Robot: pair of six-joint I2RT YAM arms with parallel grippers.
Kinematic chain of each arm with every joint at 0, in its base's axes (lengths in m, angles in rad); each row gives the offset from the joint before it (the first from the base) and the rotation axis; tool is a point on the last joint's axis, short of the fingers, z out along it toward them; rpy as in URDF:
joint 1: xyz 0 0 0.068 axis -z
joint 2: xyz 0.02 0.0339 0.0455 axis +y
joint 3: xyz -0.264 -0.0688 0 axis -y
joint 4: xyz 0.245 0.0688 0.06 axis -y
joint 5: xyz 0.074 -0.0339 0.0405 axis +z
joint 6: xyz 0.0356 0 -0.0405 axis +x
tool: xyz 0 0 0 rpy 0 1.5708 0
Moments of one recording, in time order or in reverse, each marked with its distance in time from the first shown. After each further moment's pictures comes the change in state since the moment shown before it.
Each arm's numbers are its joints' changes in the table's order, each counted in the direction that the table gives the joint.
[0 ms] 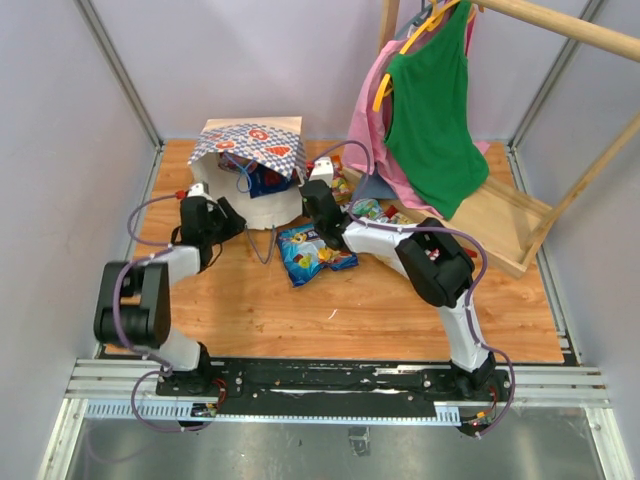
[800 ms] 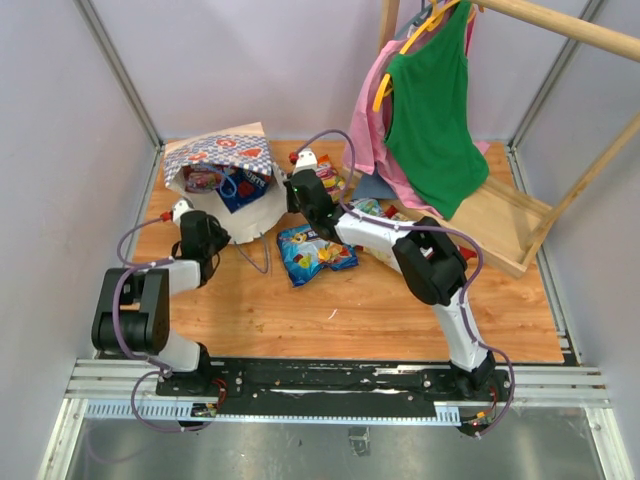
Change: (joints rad) left arm 0.000 -0.156 -0.212 0.104 0.283 -0.192; right arm -0.014 0.049 0.189 -0.119 0.230 -0.011
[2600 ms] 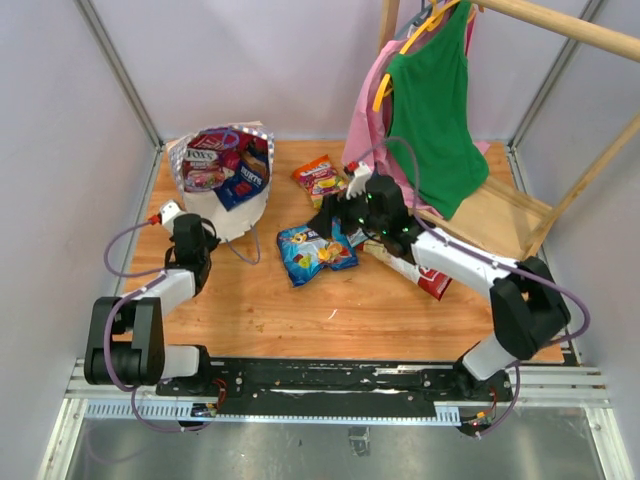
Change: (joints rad) left arm -0.007 -0.133 0.031 -0.113 0.151 0.095; right arm 0.157 -0.666 -0.659 -0.064 0.568 0.060
